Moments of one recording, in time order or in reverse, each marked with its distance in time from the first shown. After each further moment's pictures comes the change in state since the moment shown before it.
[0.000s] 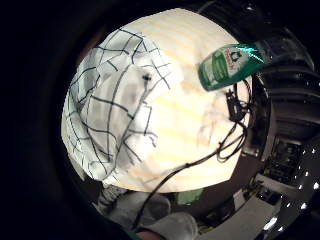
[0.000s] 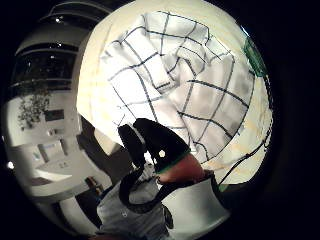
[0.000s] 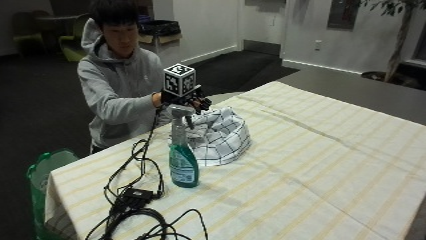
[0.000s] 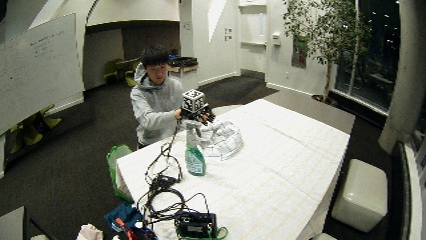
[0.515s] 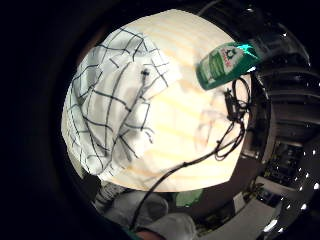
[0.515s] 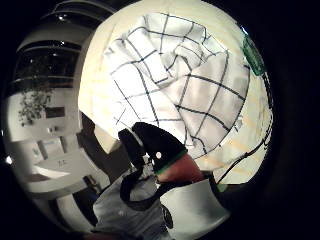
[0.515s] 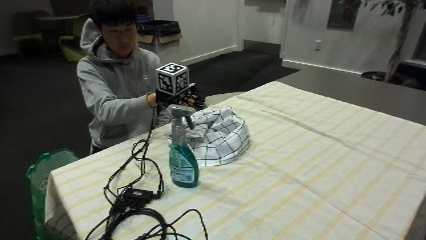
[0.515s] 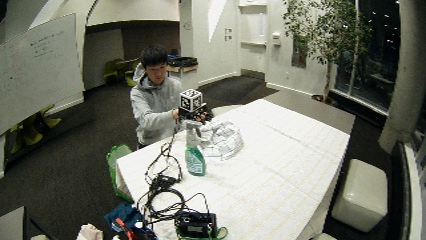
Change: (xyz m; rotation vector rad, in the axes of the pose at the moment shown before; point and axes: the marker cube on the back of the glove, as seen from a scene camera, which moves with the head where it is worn) arm 0.011 0.018 -0.002 0.040 -0.028 -0.016
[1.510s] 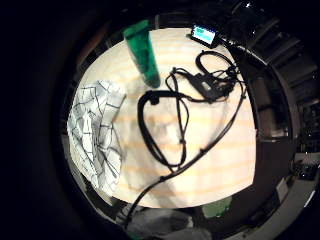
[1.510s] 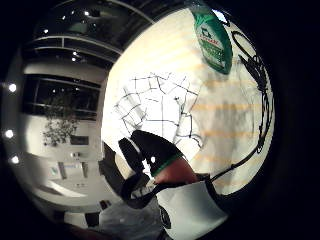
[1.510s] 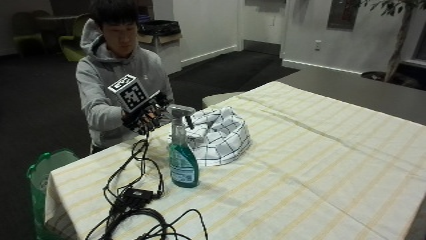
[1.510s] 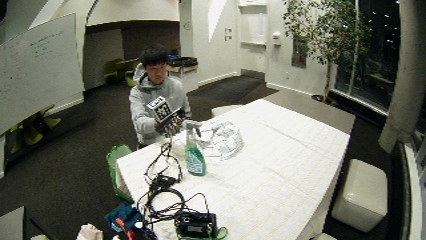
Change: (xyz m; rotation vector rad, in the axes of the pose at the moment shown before) arm 0.140 0.015 -0.006 0.264 -0.280 0.285
